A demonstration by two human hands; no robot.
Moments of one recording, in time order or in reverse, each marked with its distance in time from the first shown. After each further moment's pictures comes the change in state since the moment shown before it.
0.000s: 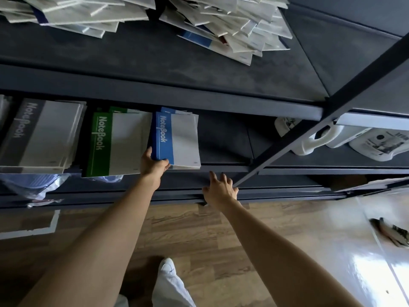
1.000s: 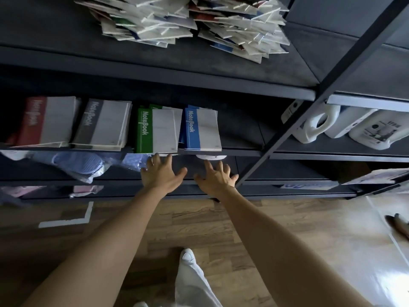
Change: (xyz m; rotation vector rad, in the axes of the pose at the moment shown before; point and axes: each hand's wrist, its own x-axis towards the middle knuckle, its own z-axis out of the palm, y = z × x) left_hand -0.118 -0.010 -0.124 1.439 0.002 0.472; right_hand -0.114 -0.071 0.028 -0.040 0.090 -0.086
